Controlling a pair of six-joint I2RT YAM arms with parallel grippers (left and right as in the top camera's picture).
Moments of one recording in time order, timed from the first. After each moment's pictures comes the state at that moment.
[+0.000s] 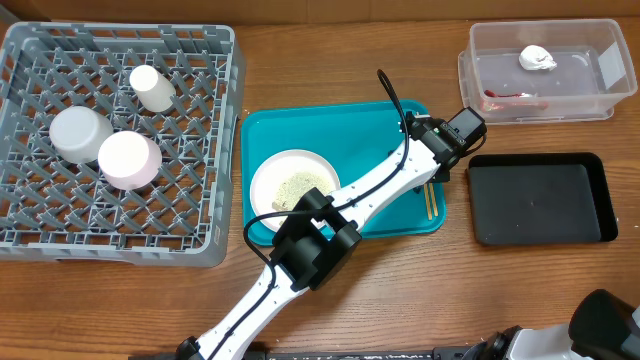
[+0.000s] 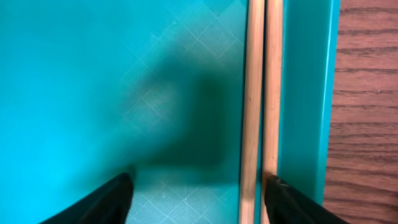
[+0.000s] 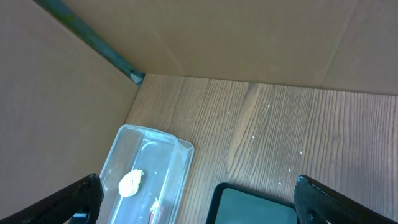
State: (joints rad) left arm -0.88 2.59 2.34 -1.10 -0.22 -0.94; right arm -0.58 1.65 2.29 -1.35 0.29 0.71
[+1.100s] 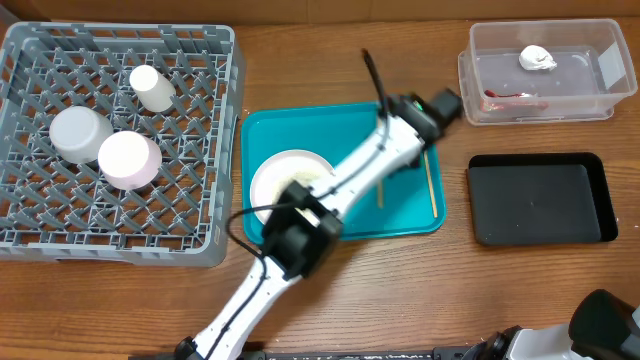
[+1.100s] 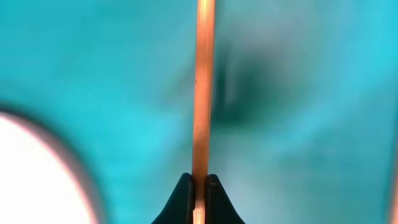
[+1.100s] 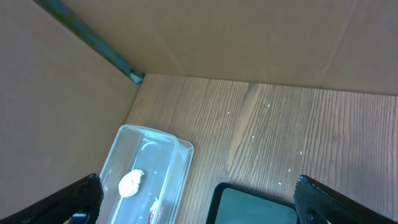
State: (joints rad) left arm -0.75 2.57 2.48 -1.41 -0.31 -0.75; right arm -0.58 1.65 2.29 -1.35 0.29 0.71
